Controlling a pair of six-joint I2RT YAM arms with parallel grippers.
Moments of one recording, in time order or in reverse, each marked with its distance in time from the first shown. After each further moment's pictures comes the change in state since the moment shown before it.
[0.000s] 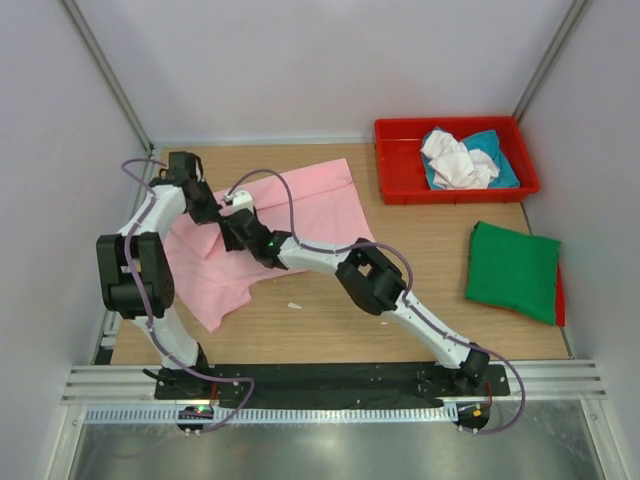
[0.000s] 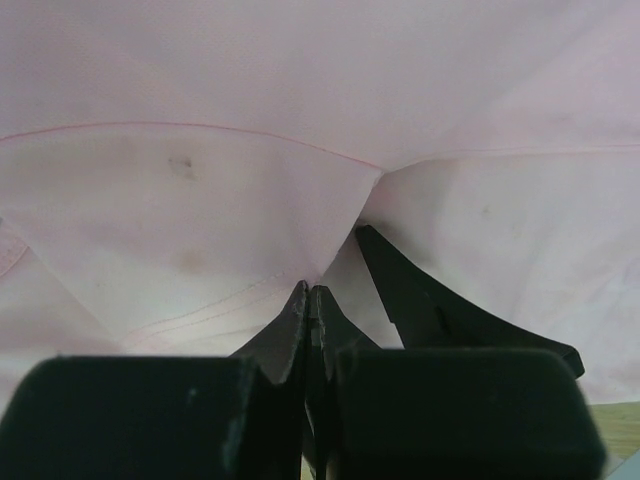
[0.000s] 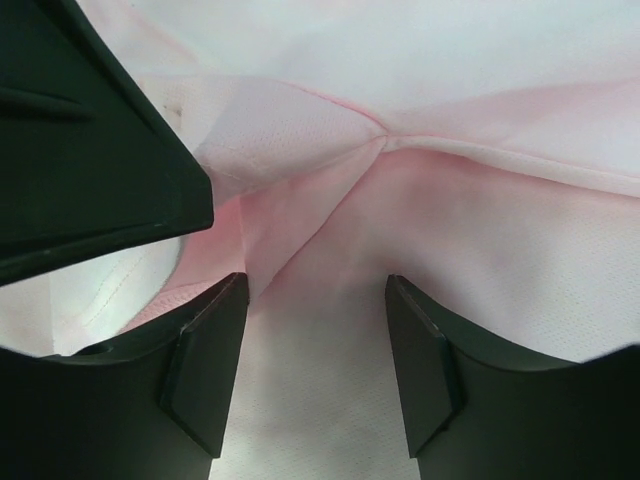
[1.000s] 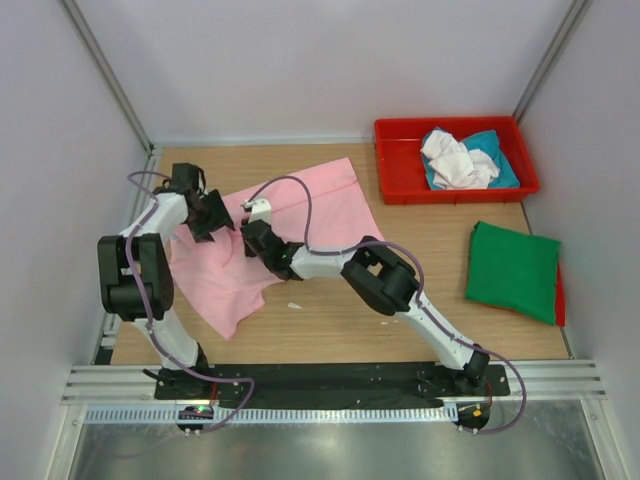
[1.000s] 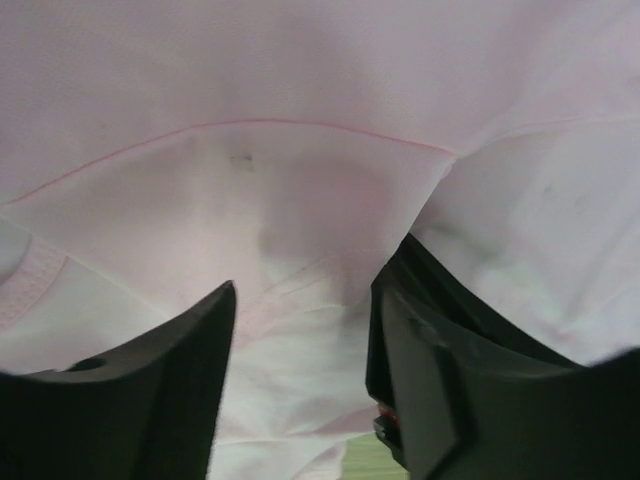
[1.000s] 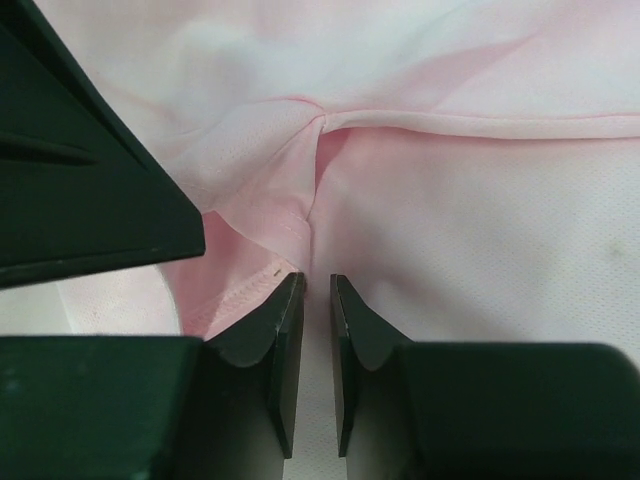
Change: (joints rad) left arm 0.003 -0.010 -0.089 0.000 0.035 0.008; right arm 0.006 -0.146 -0.338 0.221 0.093 0.091
